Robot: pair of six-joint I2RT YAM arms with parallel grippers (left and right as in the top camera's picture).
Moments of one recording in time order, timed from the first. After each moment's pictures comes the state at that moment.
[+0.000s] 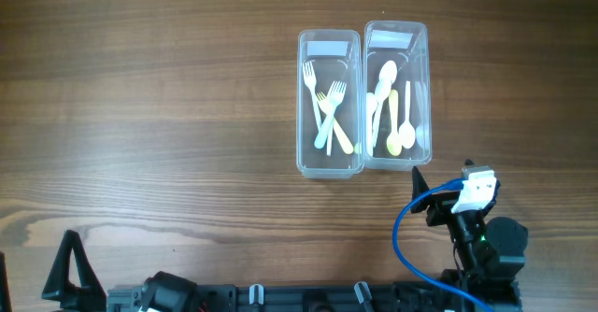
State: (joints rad) left arm -0.34 0.37 1.49 -1.30 -0.49 -0.34; right arm -0.07 0.02 0.15 -0.42 -0.21 -0.03
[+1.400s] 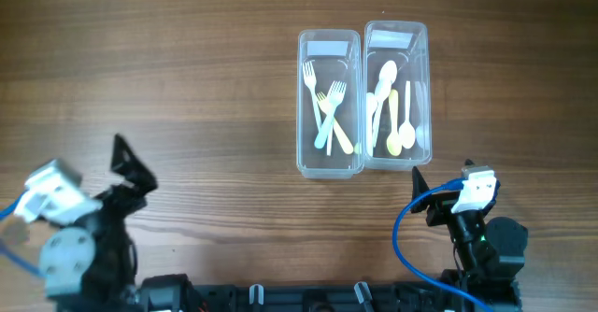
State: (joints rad) left arm 0.10 0.36 0.73 -0.55 -0.19 -0.34; right arm -0.07 0.02 0.14 -0.42 -0.21 -0.03
